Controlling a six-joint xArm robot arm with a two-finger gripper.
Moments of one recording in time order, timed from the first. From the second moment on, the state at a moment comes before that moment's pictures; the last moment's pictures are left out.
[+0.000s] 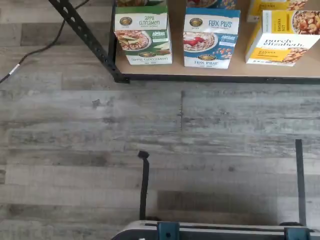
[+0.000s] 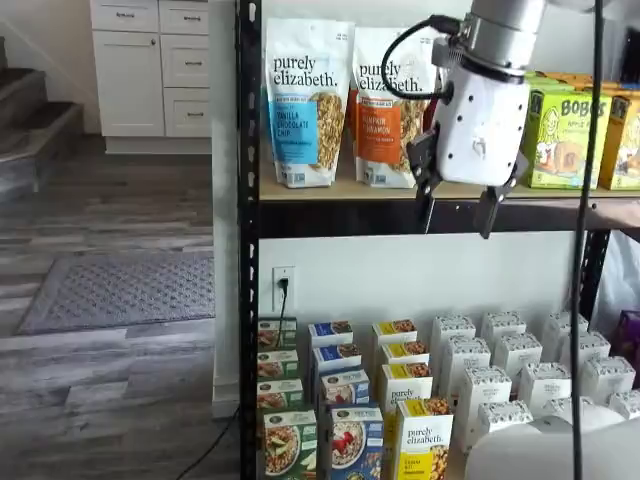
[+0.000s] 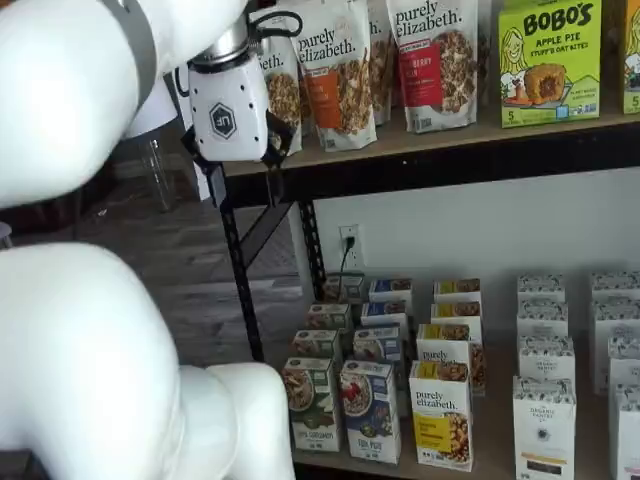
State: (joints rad) arm 0.12 -0.92 -0.87 0.10 1.66 0.14
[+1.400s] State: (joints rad) arm 0.17 -0.95 -0.63 0.08 1.44 0.17
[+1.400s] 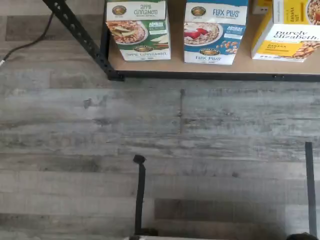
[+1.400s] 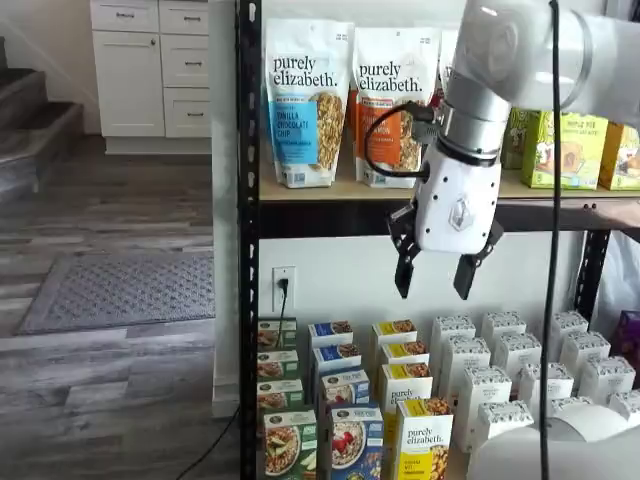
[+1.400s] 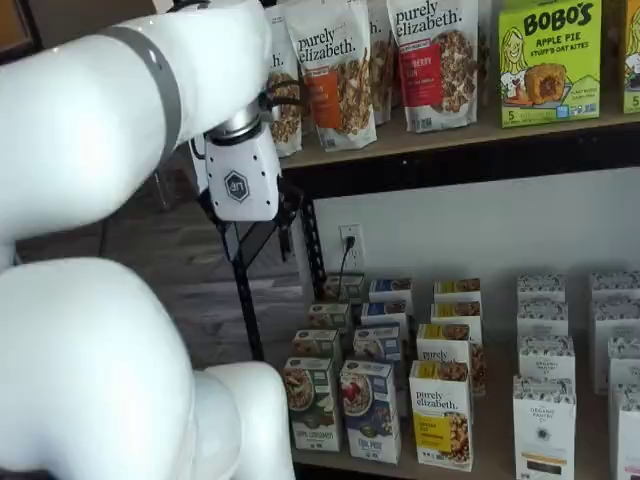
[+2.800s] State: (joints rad) arm 0.16 -0.77 -0.43 0.11 1.04 0.12
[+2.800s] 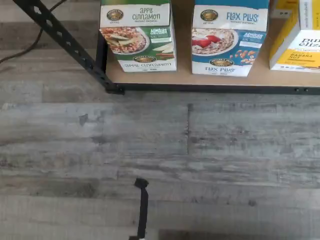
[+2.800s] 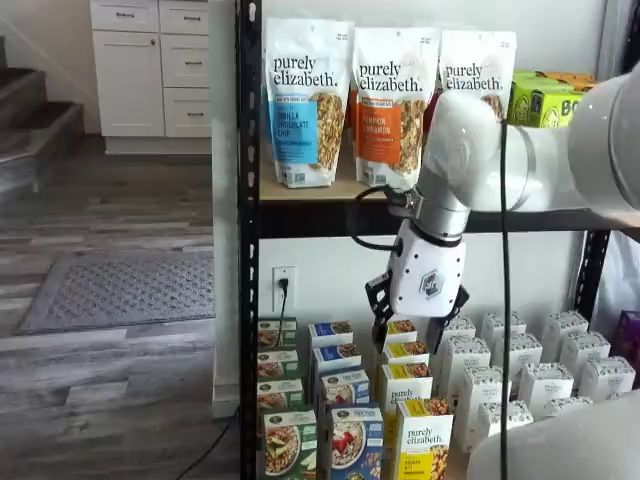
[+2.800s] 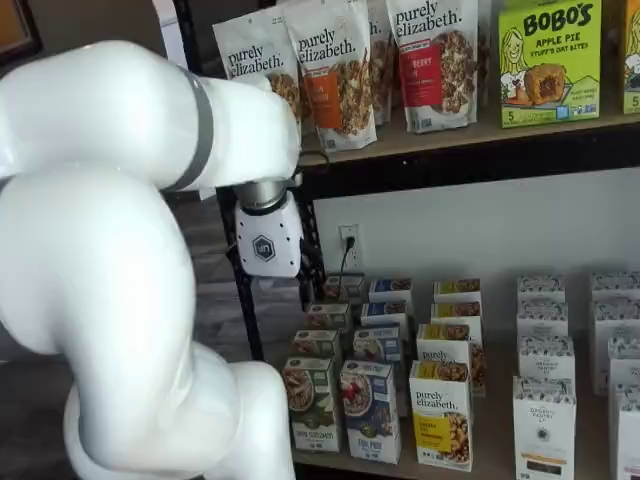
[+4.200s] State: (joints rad) arm 0.15 -0.38 -0.40 0.11 0.60 0.07
